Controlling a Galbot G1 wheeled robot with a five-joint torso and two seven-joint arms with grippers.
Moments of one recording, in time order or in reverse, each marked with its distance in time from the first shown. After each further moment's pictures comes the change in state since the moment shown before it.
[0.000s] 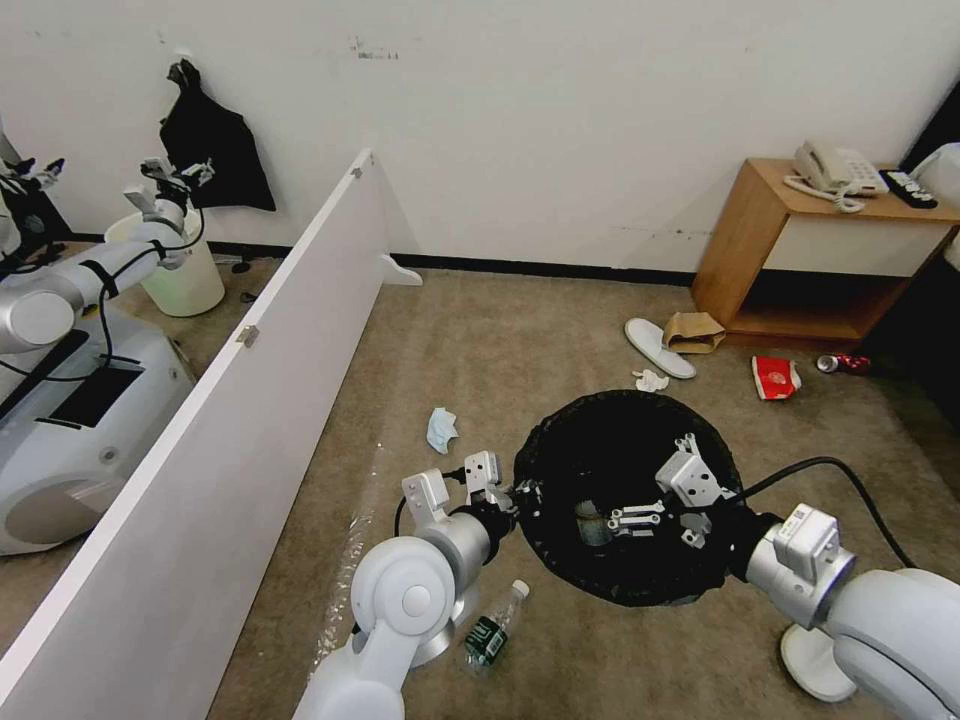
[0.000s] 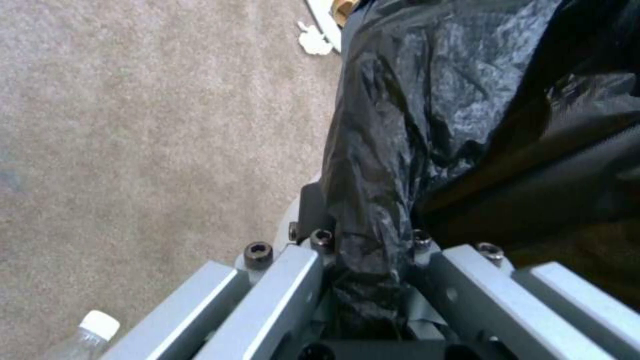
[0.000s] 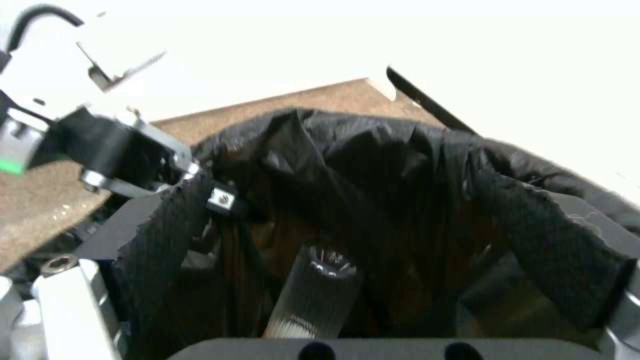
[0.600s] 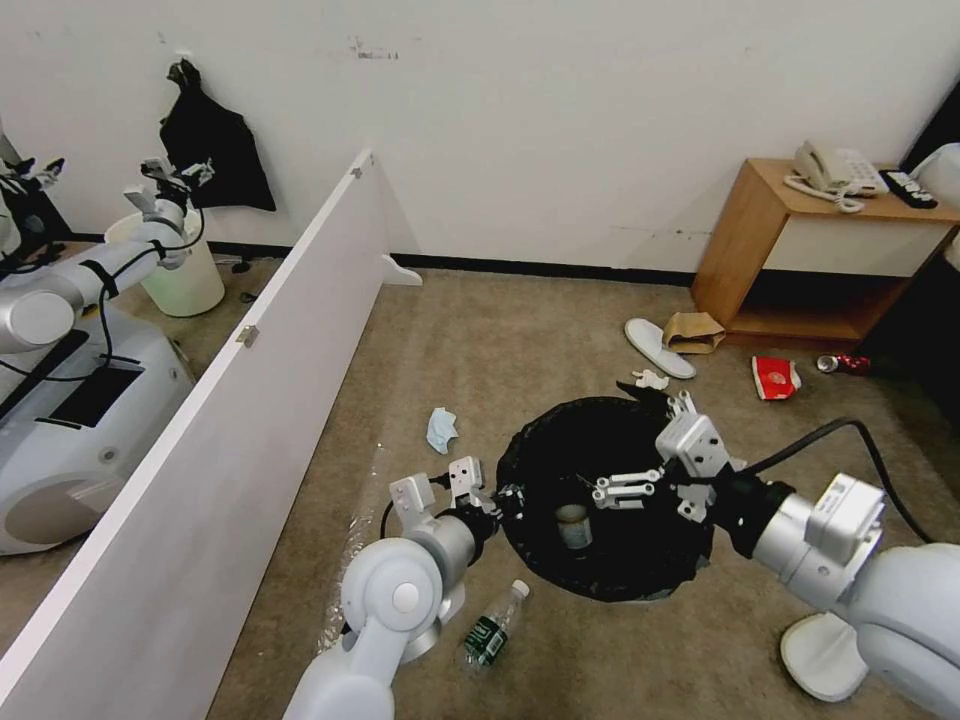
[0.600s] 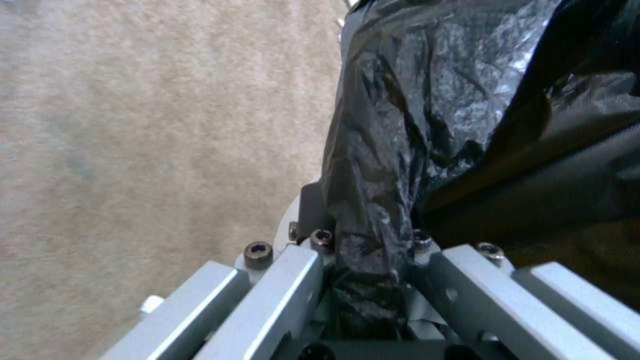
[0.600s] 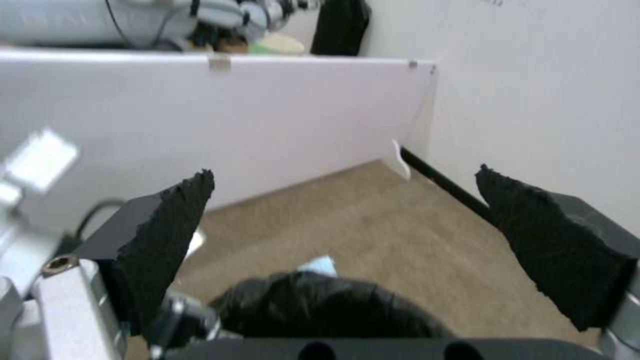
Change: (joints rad) left arm 0.021 0.042 -0.050 0.018 -0.007 -0.002 0.001; right arm 0.146 -0.076 0.041 0.110 0.249 -0.005 0.039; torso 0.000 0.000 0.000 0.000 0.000
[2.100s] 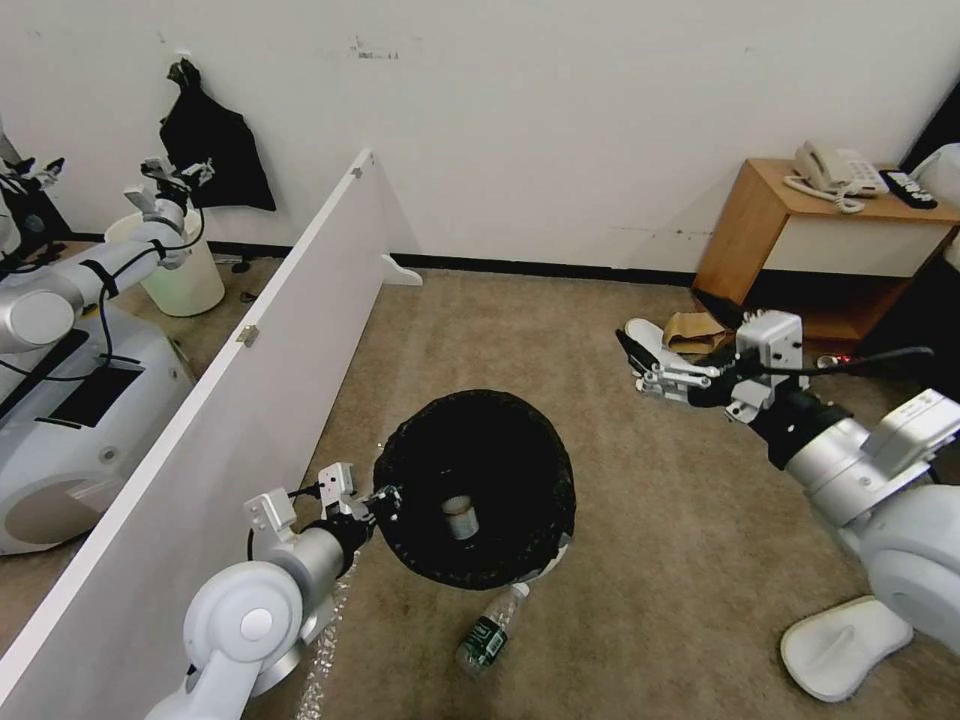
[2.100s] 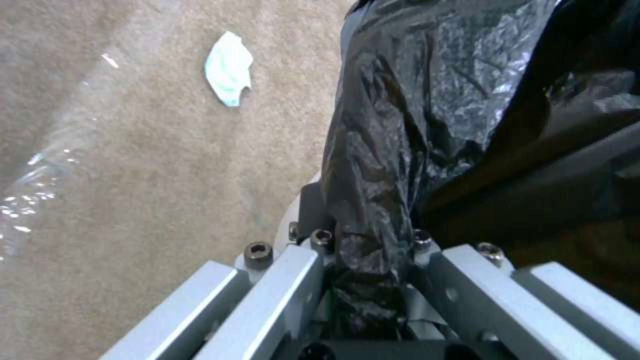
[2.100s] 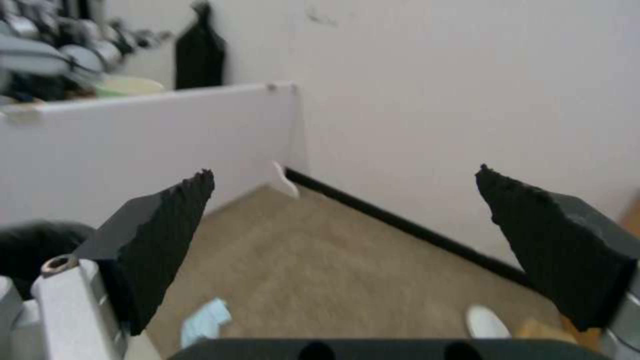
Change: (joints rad) left arm 0.166 0.218 -0.300 -0.139 -0.111 -0.059 0.053; right arm 0.043 0.103 -0.011 -0.146 -0.006 0.110 0.194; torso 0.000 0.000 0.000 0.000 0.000
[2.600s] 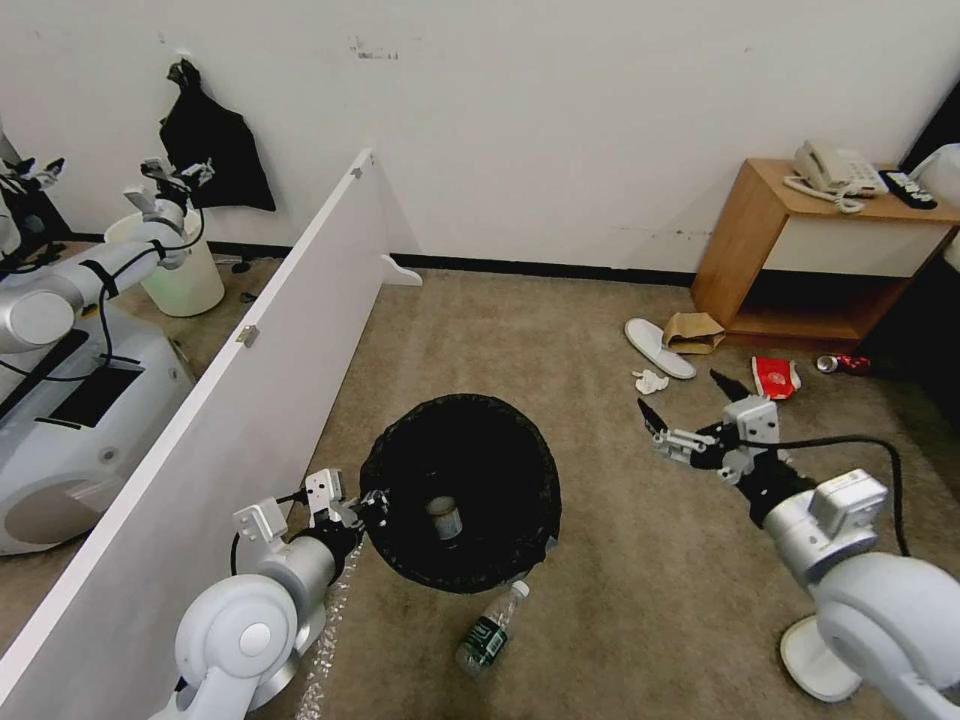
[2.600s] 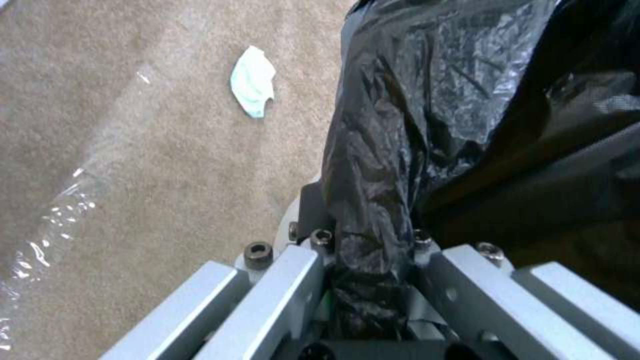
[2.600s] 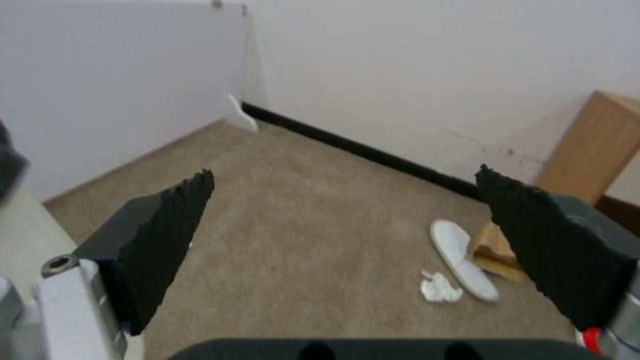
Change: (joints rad) left arm 0.026 0.001 -0.007 -0.008 0.067 -0.018 0.013; right arm -0.072 0.182 -0.089 -0.116 -0.216 0.000 0.007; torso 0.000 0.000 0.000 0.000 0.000
